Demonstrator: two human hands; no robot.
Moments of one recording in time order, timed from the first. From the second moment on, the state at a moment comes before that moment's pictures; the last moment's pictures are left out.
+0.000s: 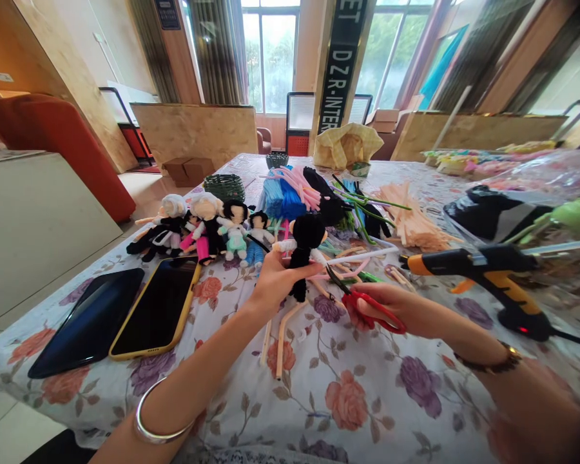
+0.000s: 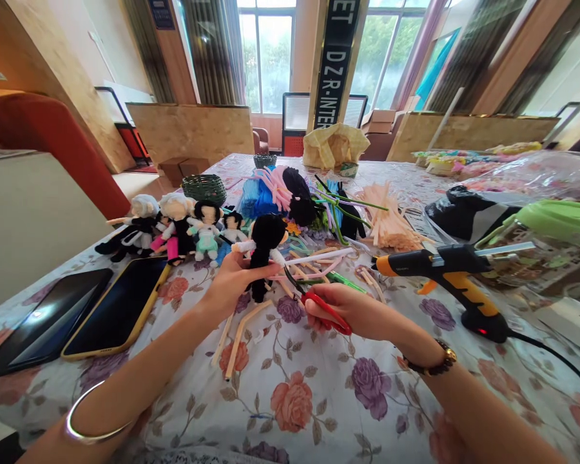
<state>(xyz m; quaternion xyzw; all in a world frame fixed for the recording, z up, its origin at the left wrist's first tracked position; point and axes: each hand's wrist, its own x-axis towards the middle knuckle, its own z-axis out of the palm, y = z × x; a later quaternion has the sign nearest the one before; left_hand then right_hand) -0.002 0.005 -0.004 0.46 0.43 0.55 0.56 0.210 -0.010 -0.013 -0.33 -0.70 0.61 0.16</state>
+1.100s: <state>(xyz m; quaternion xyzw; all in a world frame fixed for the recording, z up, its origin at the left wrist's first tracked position) -0.007 0.006 0.001 0.53 0.42 0.51 0.53 0.210 -0.010 -0.014 -0.35 -0.73 0.57 0.15</state>
